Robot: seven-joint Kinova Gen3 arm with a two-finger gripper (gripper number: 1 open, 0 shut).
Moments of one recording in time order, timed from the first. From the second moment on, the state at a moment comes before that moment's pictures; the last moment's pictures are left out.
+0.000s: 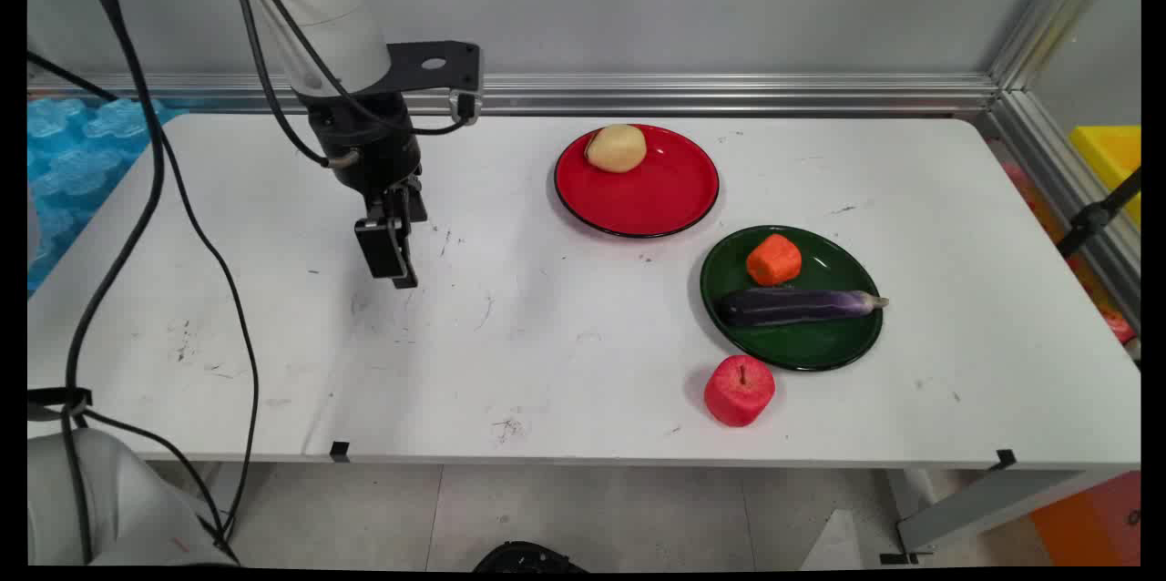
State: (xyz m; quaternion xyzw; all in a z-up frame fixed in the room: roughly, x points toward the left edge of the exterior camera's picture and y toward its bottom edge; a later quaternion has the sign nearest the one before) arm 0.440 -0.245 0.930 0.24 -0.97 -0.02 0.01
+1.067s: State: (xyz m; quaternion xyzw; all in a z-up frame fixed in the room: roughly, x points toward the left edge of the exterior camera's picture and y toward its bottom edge) arm 0.425 -0.256 0.925 0.26 -0.96 -0.02 0.04
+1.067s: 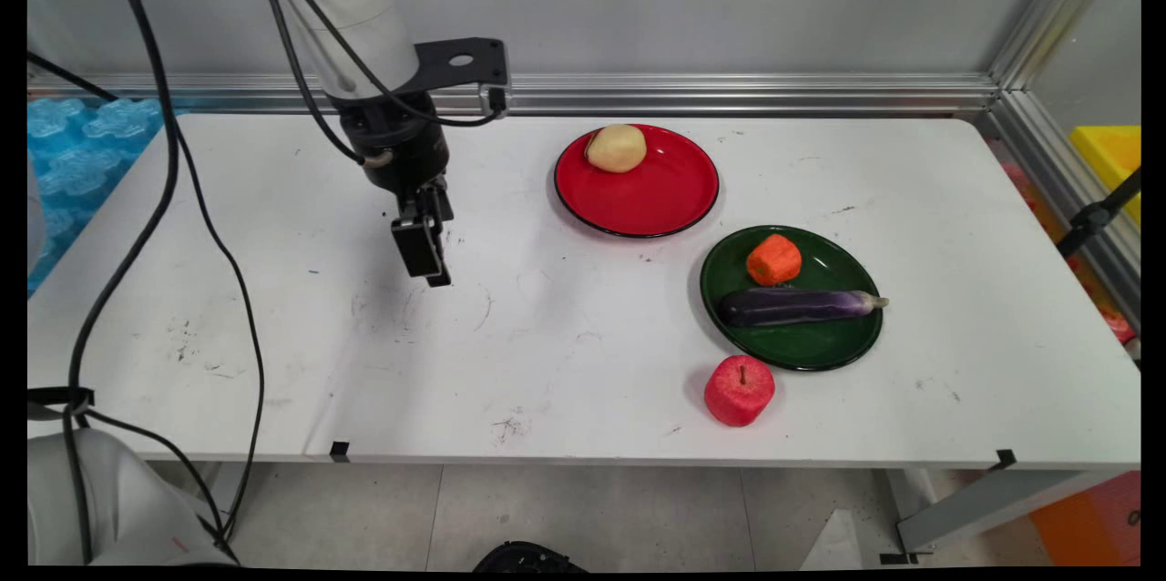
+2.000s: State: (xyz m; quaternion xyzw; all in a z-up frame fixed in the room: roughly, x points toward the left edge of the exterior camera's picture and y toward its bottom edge) arm 0.381 -0.288 0.923 0.23 -0.97 0.01 0.08
